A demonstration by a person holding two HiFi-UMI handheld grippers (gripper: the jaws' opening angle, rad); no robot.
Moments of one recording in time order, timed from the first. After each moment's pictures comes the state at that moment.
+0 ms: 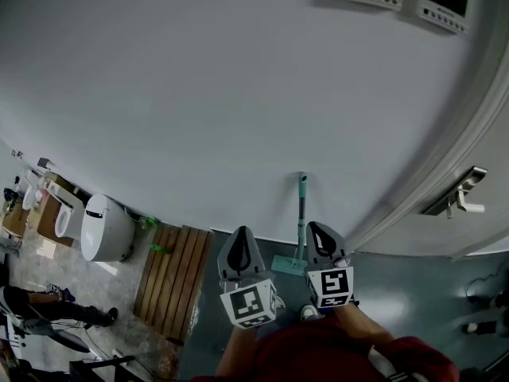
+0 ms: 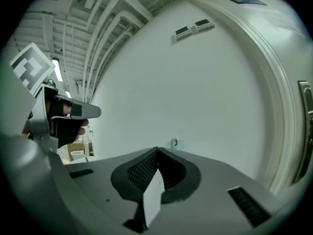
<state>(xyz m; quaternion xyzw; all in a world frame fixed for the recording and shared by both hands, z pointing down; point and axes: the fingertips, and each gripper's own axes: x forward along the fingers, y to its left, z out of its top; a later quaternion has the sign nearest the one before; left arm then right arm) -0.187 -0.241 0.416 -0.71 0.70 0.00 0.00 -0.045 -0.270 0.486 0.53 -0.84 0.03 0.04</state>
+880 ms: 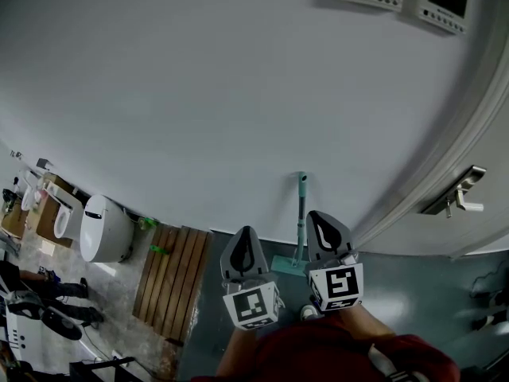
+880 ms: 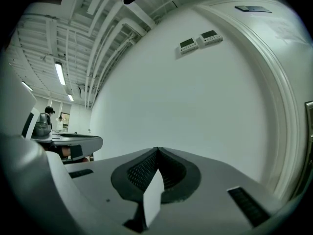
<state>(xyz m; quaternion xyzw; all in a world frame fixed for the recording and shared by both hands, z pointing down) -0.179 -0.238 0.409 -0.73 0.69 0.00 0.02 -0.050 -0.268 0.412 0.53 -0.85 0.01 0.01</state>
